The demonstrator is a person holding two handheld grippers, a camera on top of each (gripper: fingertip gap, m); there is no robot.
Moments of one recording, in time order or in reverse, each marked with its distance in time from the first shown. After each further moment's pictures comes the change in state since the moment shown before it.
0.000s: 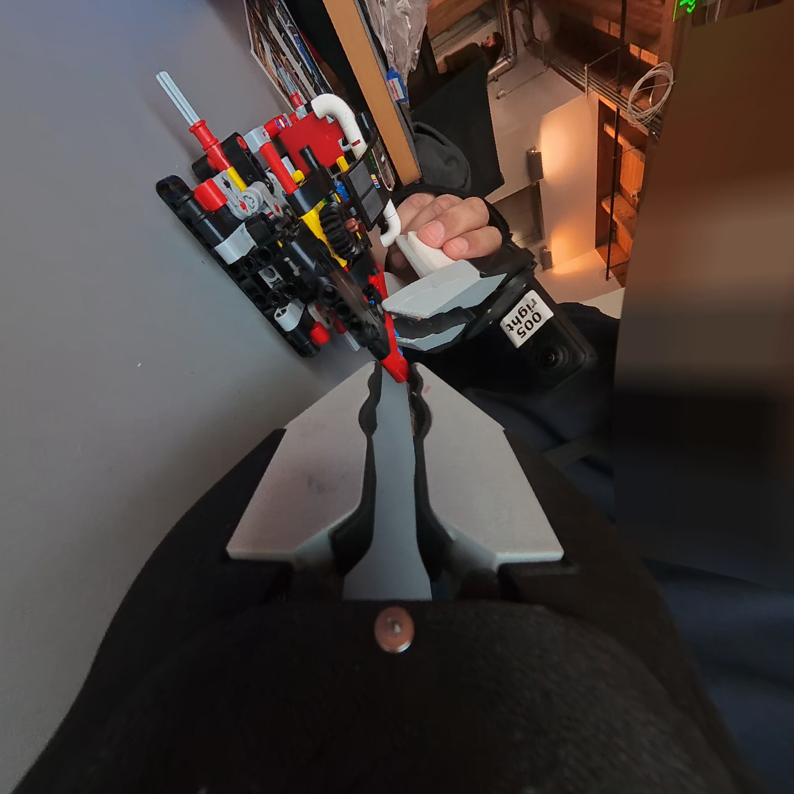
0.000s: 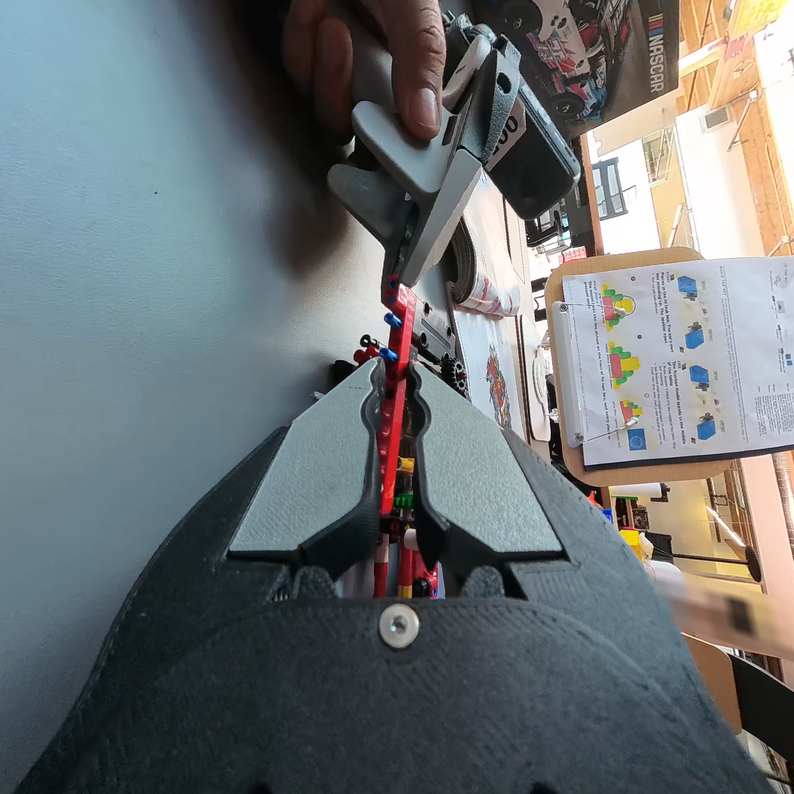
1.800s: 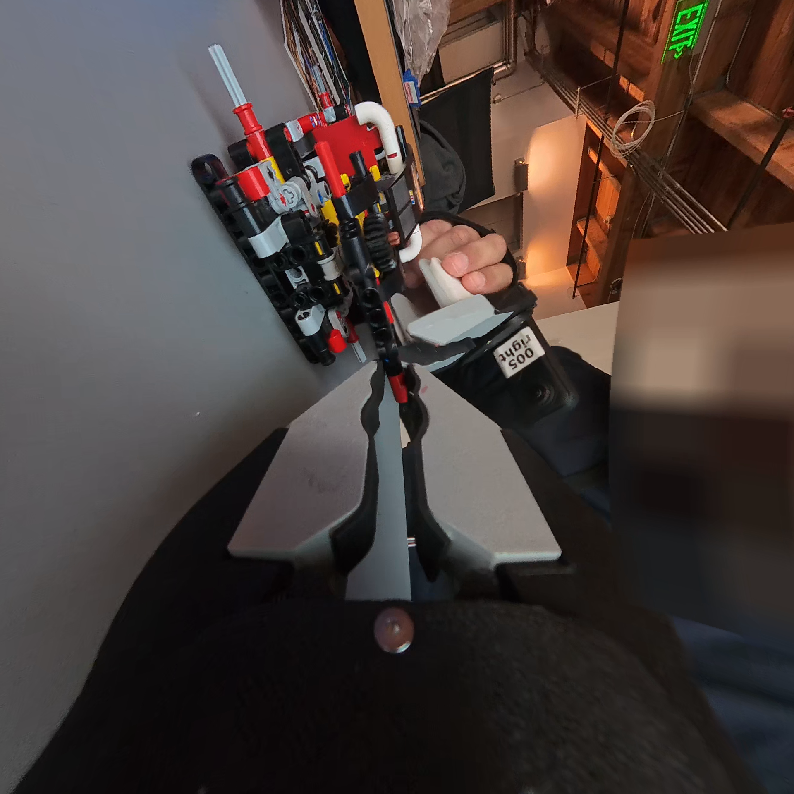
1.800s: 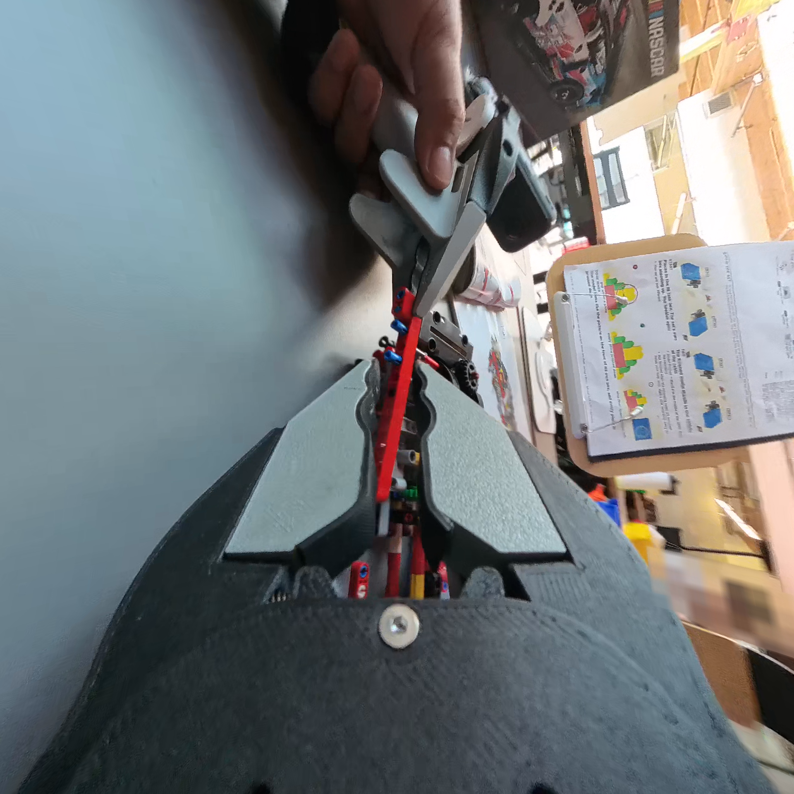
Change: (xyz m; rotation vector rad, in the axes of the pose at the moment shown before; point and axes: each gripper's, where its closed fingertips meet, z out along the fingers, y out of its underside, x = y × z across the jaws) left arm -0.014 -0.018 0.007 -0.028 0.033 -0.146; right arm 0.000 0.005 -0.004 -0.016 0.005 0.015
